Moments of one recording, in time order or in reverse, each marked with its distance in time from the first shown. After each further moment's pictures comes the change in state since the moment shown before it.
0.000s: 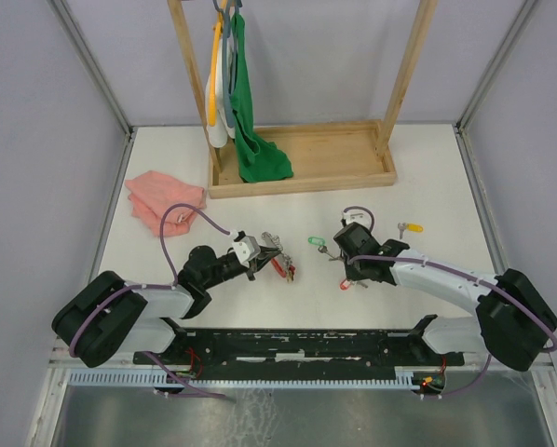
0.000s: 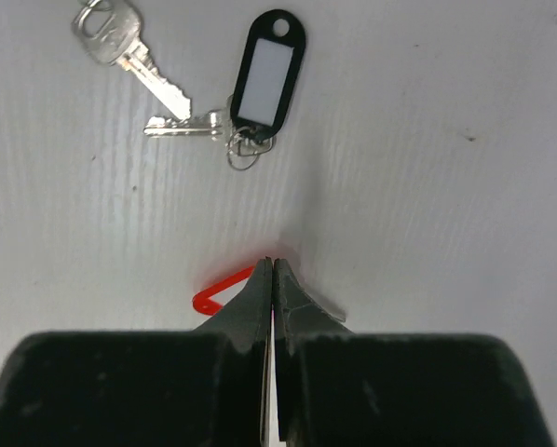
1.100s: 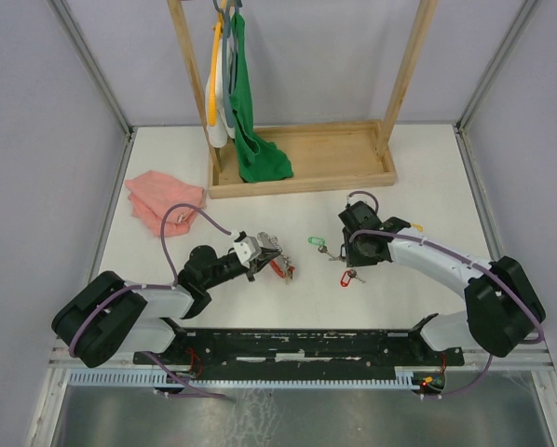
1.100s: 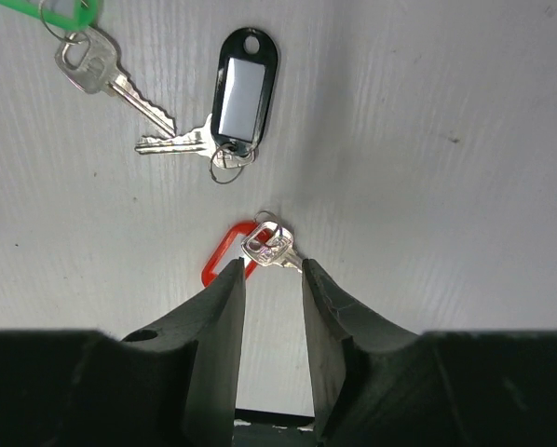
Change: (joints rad) left arm 0.000 -0.004 0.000 -0.035 0.005 0.010; right arm -0.173 0.131 0.151 -0.124 -0.163 -0.029
